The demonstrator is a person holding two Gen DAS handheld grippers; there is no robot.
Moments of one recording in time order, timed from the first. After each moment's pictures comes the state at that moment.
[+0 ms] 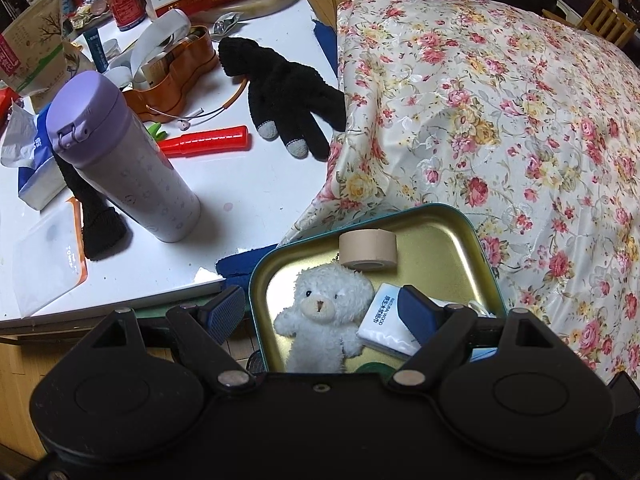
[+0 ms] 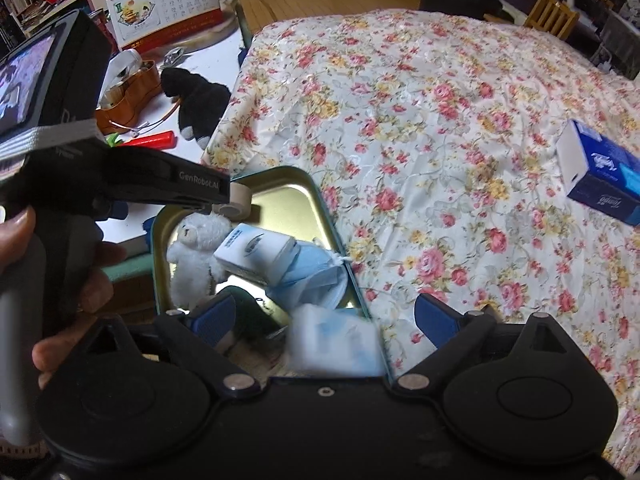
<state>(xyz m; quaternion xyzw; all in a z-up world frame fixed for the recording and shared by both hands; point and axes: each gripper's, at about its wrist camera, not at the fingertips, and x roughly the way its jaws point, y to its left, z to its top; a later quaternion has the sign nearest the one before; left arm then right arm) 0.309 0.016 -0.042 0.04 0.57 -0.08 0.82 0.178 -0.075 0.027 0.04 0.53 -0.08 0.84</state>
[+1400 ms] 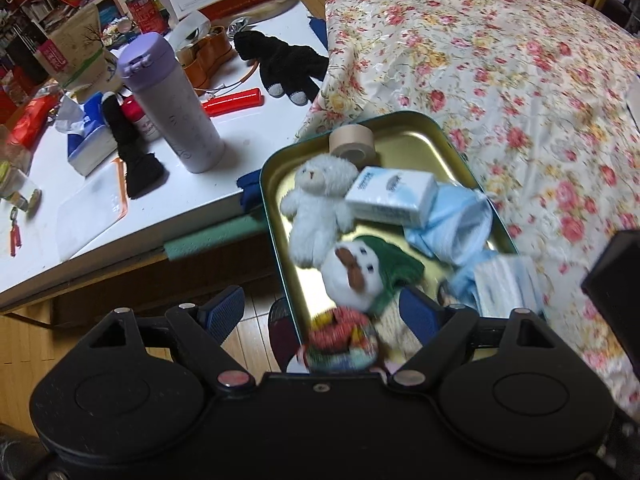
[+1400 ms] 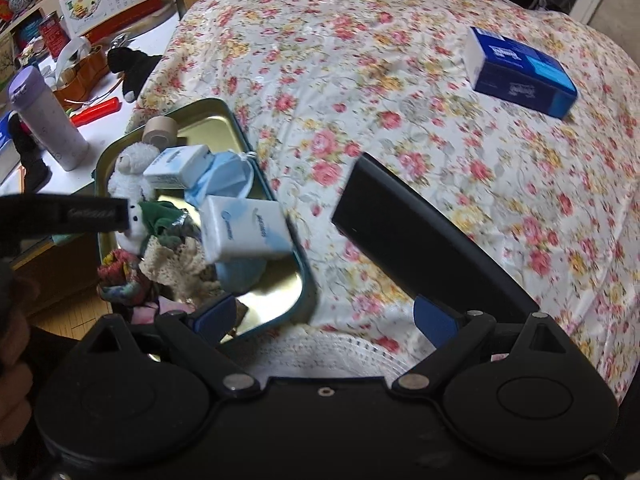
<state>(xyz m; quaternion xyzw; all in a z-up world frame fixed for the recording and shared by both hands) 0.169 0.010 -0.026 0.10 0.53 -0.06 0.84 0.068 -0.114 0.009 0.09 0.55 -0.16 0.82</state>
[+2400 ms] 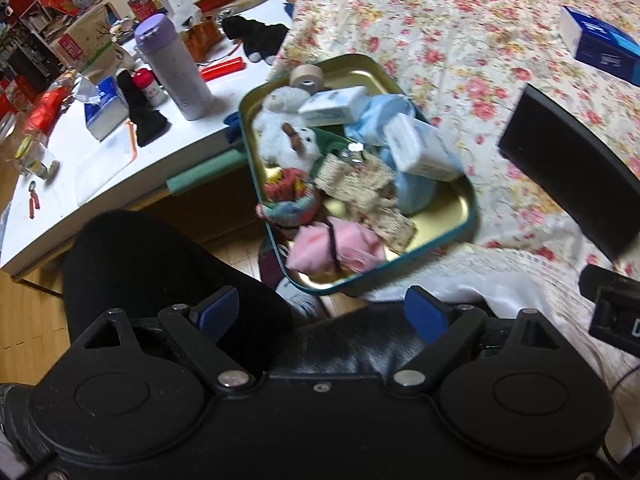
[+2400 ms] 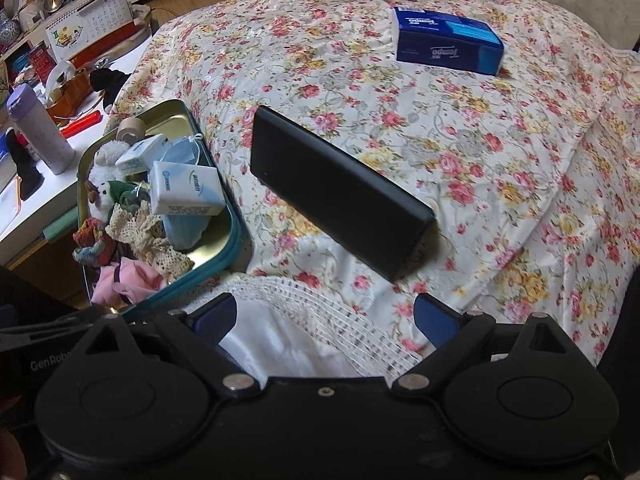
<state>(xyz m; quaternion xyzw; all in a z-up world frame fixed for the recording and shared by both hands) 0.040 -0.013 -0.012 0.13 0.53 -0.07 0.83 -0.028 -0.153 0.013 0.11 0.52 -0.18 0.83</state>
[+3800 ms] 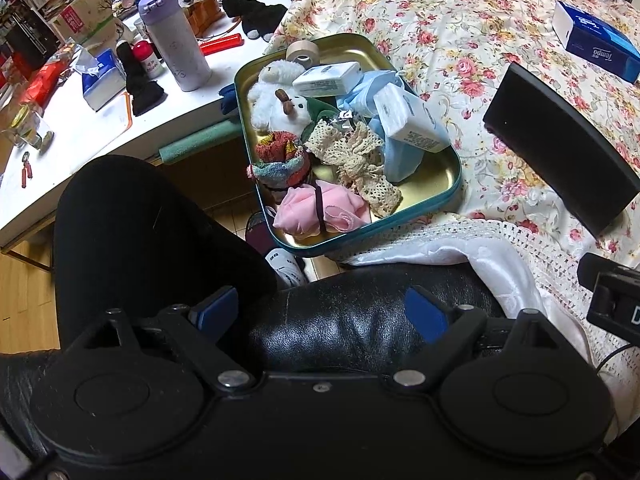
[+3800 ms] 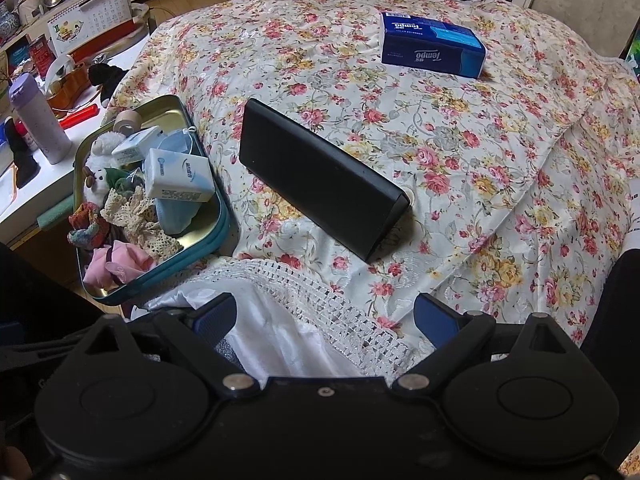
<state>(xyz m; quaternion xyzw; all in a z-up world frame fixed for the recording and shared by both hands) 0.019 -0.007 -0.016 0.10 0.55 -0.07 0.82 -0.049 -0.150 0.020 0.09 0.51 -0.19 0.83</state>
